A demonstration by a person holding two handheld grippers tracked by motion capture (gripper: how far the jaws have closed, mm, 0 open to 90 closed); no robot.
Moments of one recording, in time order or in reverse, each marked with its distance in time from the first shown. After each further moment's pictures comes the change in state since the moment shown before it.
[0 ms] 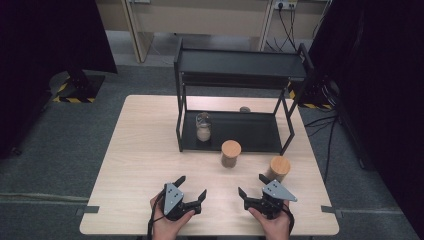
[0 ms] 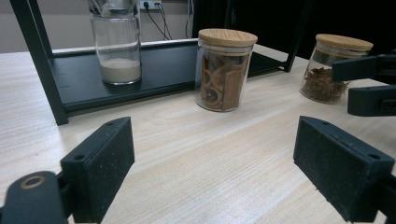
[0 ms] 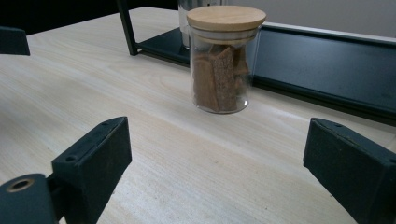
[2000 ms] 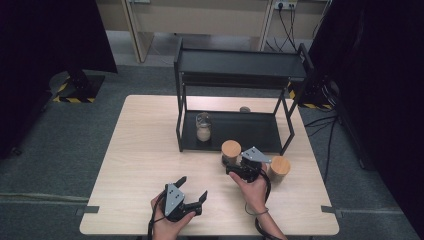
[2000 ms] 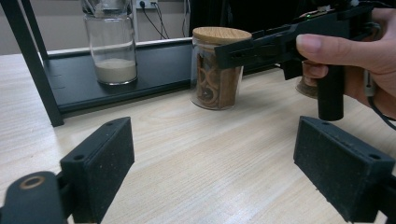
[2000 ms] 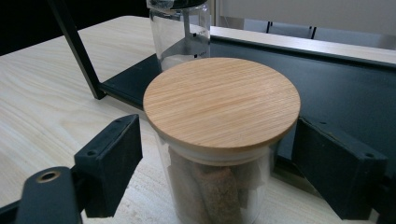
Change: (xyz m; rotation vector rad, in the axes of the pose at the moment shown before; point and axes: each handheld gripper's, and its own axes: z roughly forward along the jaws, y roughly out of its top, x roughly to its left) left arm -0.002 0.000 -0.001 0.008 -0.012 0.018; right arm -0.010 0.051 0.103 0.031 -0.018 0.039
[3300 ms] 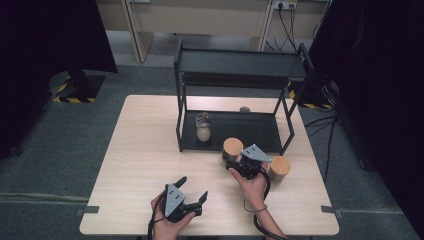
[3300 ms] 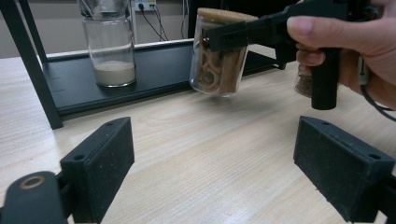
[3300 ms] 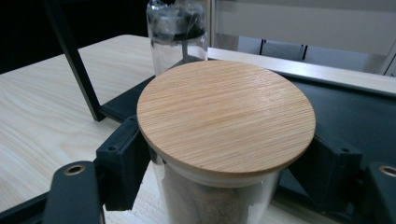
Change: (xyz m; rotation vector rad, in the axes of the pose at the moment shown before) left arm -0.001 0.000 -0.001 -0.007 -0.003 0.010; right arm 0.004 0.013 -0.004 -0.067 -0.020 -0.015
